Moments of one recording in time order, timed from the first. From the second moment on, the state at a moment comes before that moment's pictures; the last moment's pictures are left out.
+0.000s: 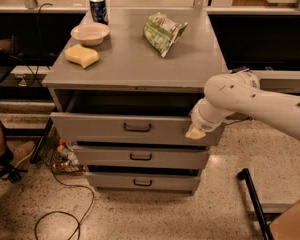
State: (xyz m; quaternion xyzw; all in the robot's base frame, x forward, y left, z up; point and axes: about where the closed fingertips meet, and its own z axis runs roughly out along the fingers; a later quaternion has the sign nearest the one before) arm 0.612 -0.157 0.647 -0.64 0.75 -0.02 0.18
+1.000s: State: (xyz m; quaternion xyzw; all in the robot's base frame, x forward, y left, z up) arm 0.580 -0.164 0.663 -0.62 0.76 -0.01 0.18
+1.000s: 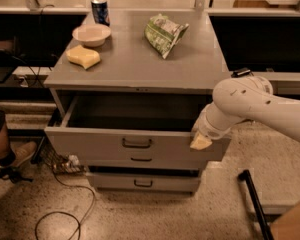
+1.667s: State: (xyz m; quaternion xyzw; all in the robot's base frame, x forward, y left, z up) arm 0.579 -0.163 0.661 -0.62 0.76 -0.01 0.18
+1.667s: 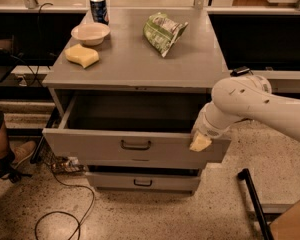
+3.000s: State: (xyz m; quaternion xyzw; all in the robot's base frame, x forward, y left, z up) arm 0.574 -0.157 0.658 -0.64 0.75 -0.01 0.17
